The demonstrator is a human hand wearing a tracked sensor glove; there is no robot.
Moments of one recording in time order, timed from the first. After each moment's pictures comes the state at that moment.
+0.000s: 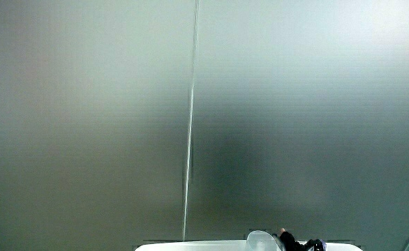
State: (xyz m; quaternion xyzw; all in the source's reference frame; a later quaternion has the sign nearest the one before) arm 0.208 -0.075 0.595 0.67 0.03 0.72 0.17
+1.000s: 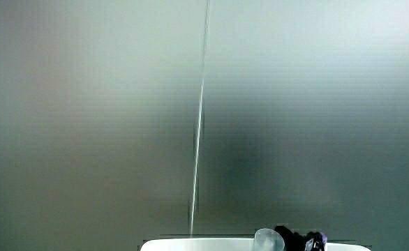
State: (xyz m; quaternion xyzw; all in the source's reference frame) arm 0.208 -0.080 0.583 0.69 0.03 0.71 0.12
